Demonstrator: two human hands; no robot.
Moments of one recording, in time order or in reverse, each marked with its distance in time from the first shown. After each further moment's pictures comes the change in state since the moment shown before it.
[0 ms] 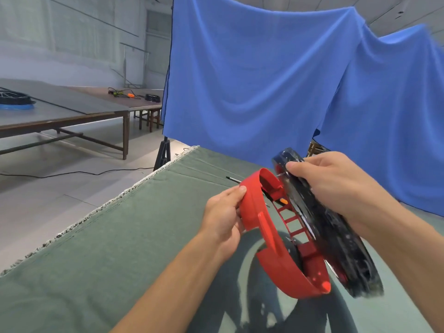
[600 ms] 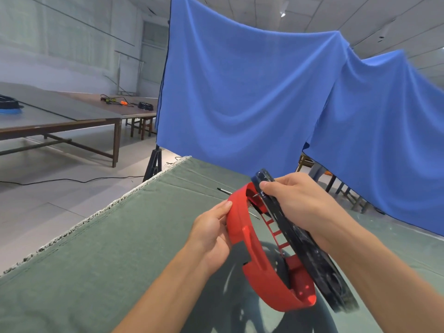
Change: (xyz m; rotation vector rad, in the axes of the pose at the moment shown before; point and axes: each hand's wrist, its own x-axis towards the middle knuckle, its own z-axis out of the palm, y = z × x) left_hand -0.001 0.005 -0.003 -0.163 -0.050 -0.140; right_hand -0.007 -0.020 0.011 -0.052 -0.067 0.049
